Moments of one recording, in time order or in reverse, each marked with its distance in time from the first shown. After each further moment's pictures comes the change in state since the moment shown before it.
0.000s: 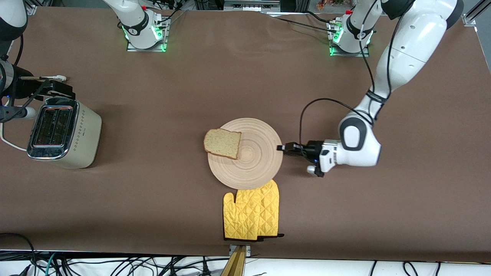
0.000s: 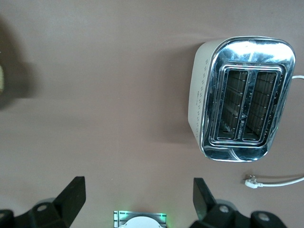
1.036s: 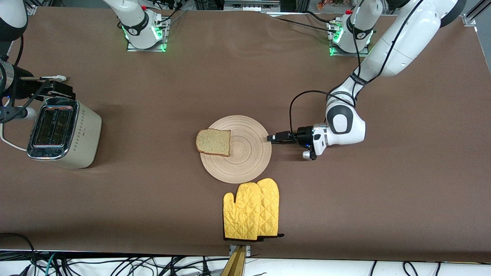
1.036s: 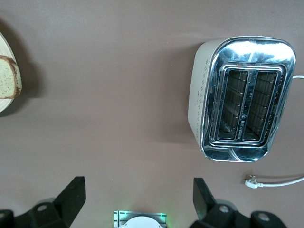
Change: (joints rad) left arm 0.040 -0.075 -0.065 -0.206 -0.342 0.138 0.206; right arm 0.000 0.003 0.000 0.001 0.000 0.000 0.000
